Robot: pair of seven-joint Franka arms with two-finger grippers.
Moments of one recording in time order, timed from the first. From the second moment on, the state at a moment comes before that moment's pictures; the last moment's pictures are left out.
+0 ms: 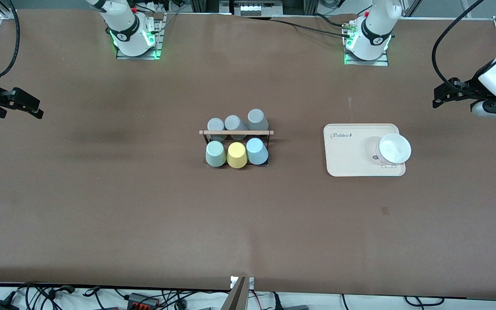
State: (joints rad) left arm 0.00 -0.03 -0.01 -1.68 0.00 1.58 0.09; right arm -0.04 -0.01 -0.01 -1.68 0.00 1.71 -0.04
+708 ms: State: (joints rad) left arm 0.00 -0.03 -0.01 -1.68 0.00 1.58 0.09; right arm -0.04 -0.01 0.00 -1.69 0.00 1.70 -0.04
